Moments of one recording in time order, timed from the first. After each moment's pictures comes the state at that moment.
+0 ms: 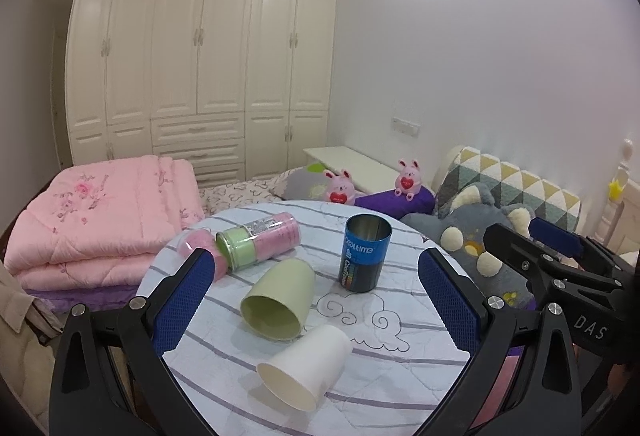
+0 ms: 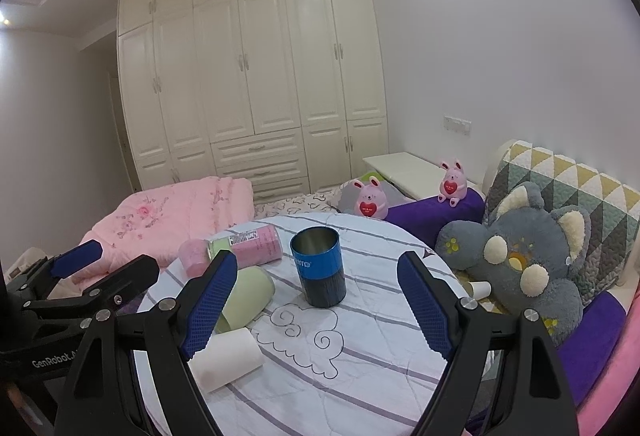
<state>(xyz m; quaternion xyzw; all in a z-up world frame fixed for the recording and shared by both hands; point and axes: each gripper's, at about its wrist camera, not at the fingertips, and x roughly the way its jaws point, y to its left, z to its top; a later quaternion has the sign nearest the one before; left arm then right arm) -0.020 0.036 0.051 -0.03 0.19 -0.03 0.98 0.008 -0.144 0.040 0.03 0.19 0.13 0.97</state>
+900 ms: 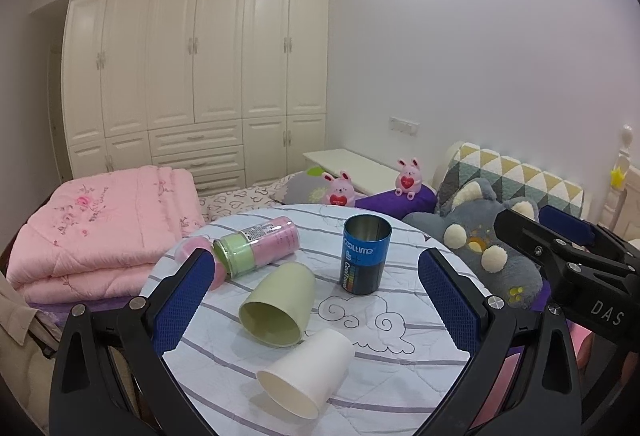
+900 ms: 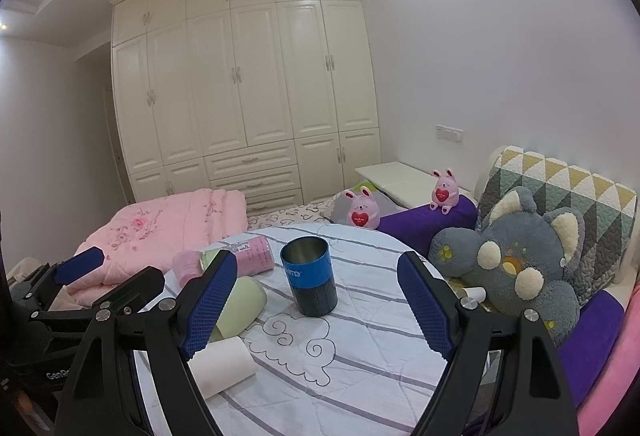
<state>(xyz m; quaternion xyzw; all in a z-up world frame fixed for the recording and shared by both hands) -0.014 0.028 0.048 -0.01 0.18 -0.03 0.98 0.004 -0.152 0.041 0.04 0.17 0.12 0.98</state>
